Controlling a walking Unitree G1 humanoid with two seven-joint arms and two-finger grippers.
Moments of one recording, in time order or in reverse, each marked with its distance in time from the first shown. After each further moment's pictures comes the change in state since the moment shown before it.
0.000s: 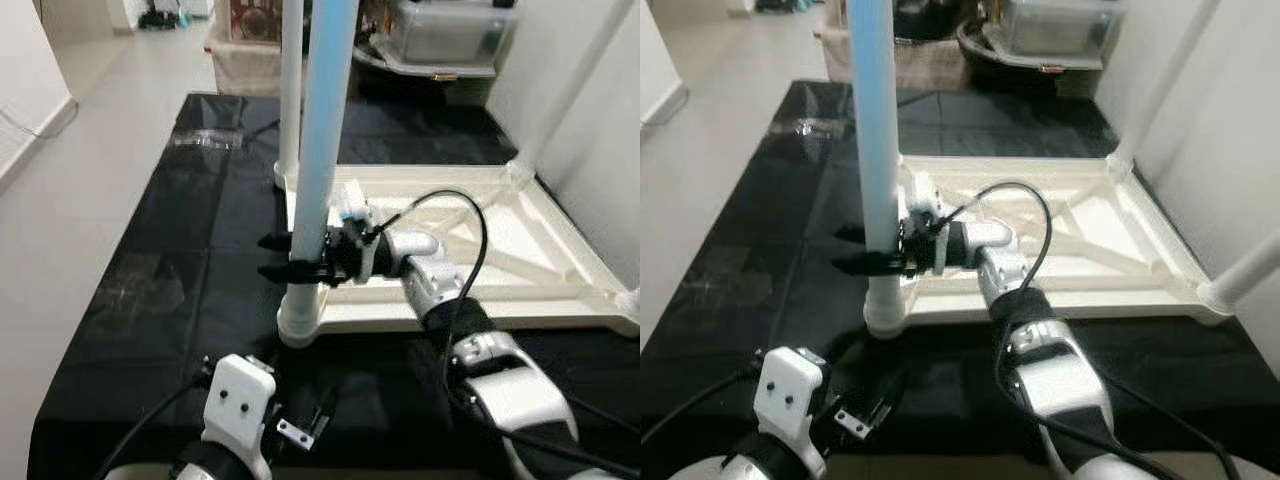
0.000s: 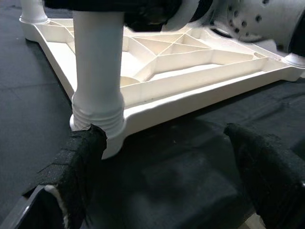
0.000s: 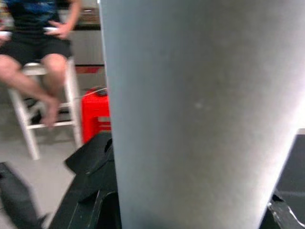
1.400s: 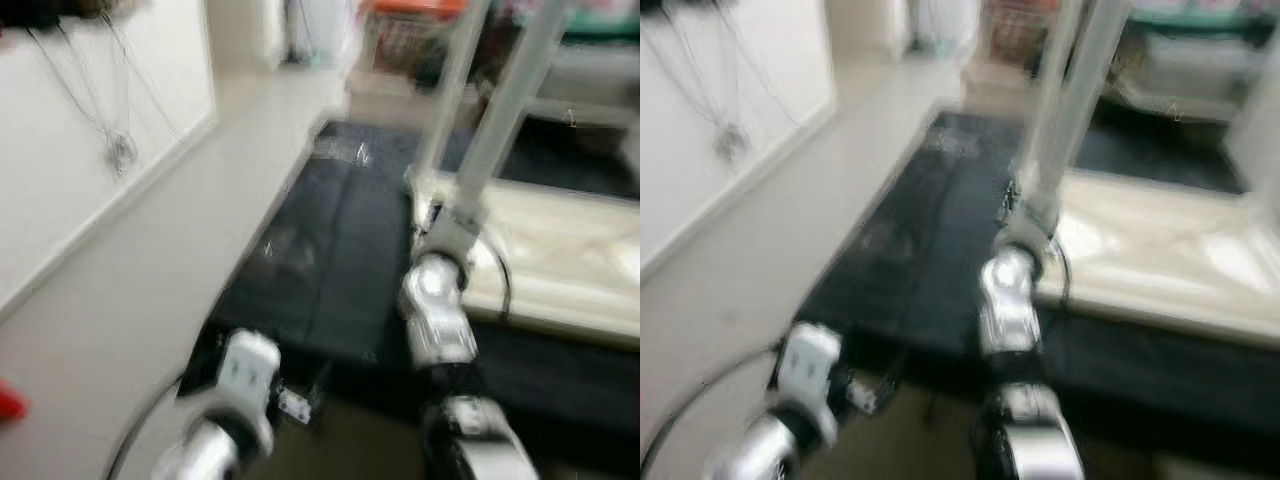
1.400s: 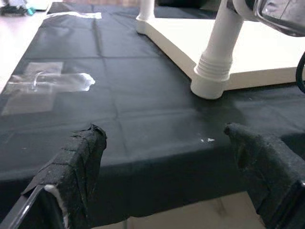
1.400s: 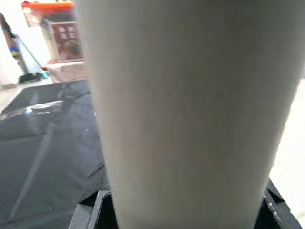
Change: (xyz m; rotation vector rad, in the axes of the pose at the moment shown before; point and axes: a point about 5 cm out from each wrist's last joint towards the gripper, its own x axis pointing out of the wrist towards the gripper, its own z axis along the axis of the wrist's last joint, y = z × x) left arm 0.034 0.029 -0.019 0.035 0.015 0.039; right arm -0.065 -0.020 -0.014 0.118 -0.027 -2.041
